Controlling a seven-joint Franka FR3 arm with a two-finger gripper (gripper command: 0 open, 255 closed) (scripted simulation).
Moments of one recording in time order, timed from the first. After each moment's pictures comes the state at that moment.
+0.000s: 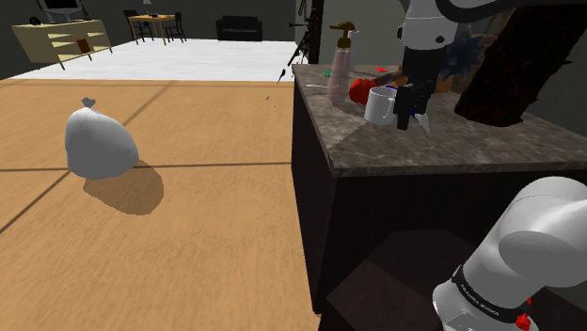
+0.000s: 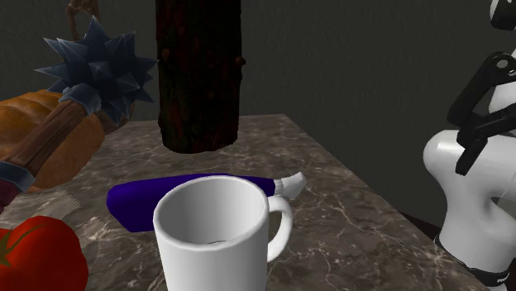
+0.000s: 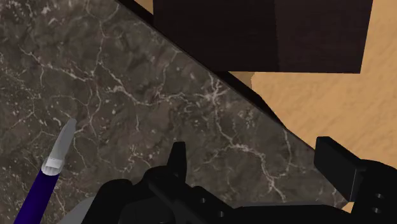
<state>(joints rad) -0.01 -0.77 0.03 -2.38 -0.12 1.53 -0.04</state>
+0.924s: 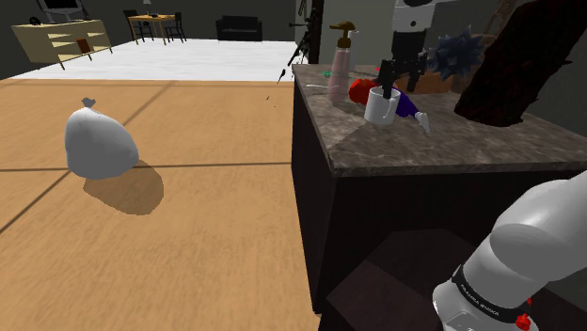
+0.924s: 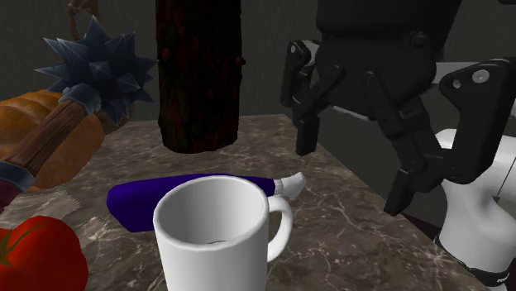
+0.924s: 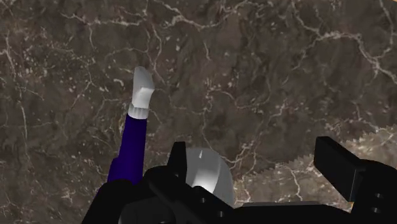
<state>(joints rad) -0.14 -0.39 -0.12 -2.07 -0.14 1.62 -0.01</state>
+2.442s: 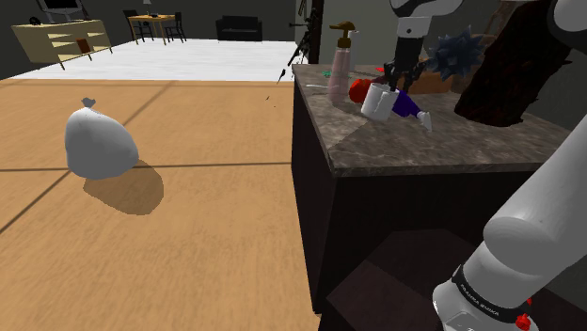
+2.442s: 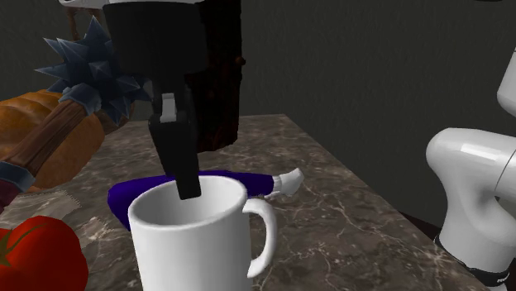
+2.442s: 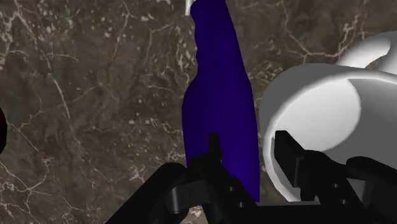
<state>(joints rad) -0.26 -0.01 -0.28 -1.74 -0.05 1.69 0.01</state>
